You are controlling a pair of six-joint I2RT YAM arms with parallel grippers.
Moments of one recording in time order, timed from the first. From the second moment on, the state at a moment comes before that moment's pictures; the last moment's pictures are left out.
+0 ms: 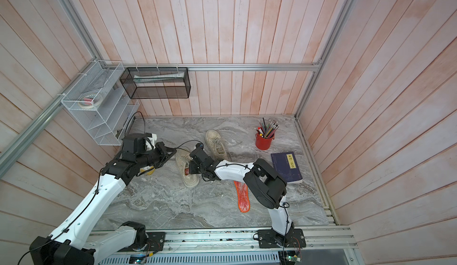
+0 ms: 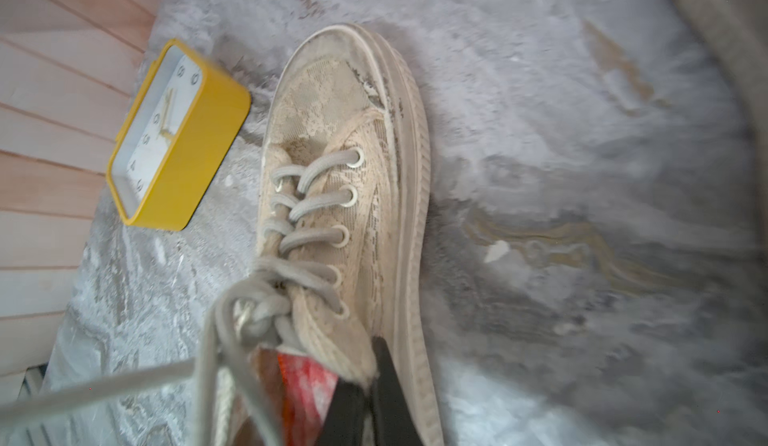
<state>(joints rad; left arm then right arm) -0.23 1.10 0.99 -0.49 0.45 -0.97 0.95 1.97 1.28 -0.06 0.05 0.76</state>
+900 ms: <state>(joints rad) -0.15 1.19 0.90 -0.40 0.28 -1.12 0.93 1.56 1.04 -0.02 0.01 0.73</state>
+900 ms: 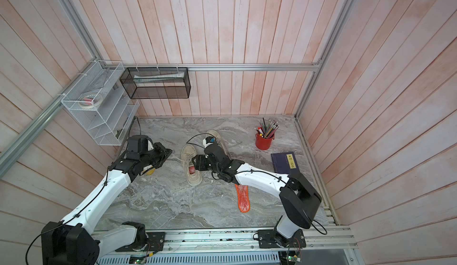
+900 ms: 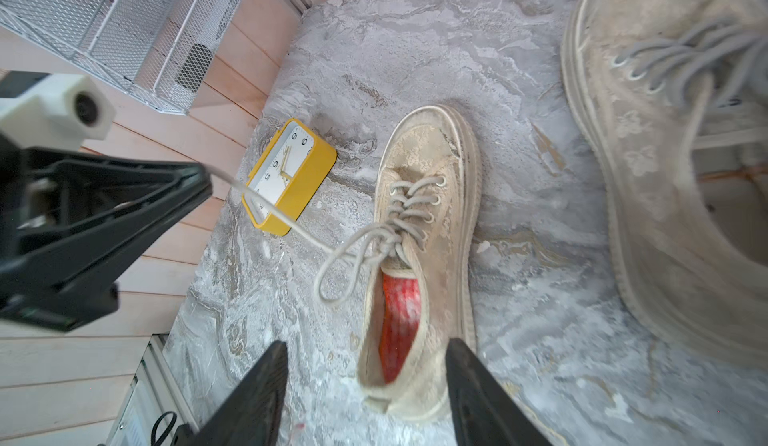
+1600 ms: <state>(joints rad) -0.07 1.22 0.85 -0.47 0.16 -0.94 0.92 1.41 0.87 -0.10 0.13 0.73</state>
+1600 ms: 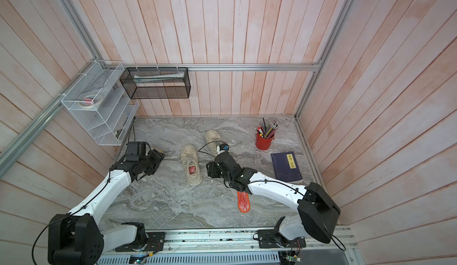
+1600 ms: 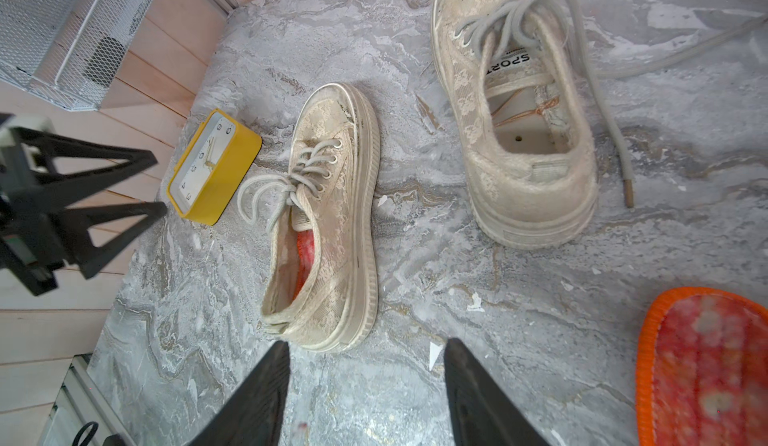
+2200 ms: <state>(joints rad) -0.30 1.28 0.86 -0.53 0.32 -0.76 0.91 1.56 1.03 -0.11 0.04 0.61</state>
